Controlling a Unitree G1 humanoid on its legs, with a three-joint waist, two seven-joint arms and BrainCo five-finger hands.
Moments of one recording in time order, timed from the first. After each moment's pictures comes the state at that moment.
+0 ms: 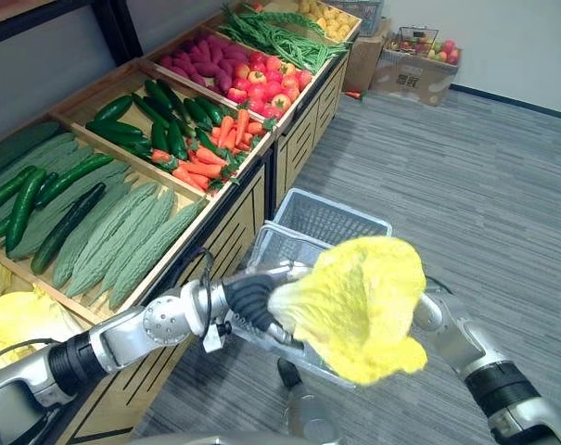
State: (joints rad) left arm -0.51 0.65 -0.99 -0.22 -0.08 -0.37 -0.10; right arm -0.14 -0.87 0.32 0.19 -0.29 -0.27 0.05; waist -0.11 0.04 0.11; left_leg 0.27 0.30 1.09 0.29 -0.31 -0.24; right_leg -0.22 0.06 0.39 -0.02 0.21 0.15
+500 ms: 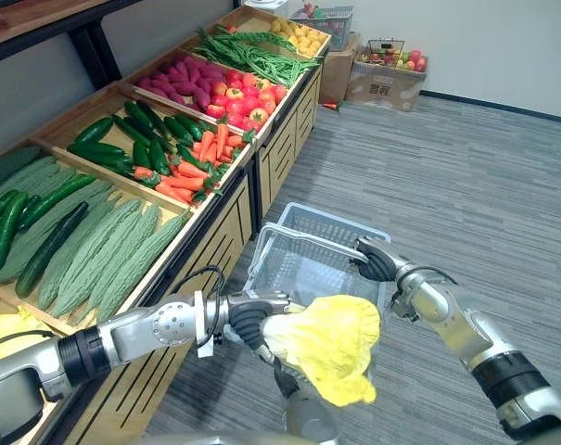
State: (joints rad) left arm -0.55 0.65 -1.06 0.07 0.07 -0.38 -0.18; right arm -0.18 -0.91 0.34 0.20 -0.26 -0.27 0.10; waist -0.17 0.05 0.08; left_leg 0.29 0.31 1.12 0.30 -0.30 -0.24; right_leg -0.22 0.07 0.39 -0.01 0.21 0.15
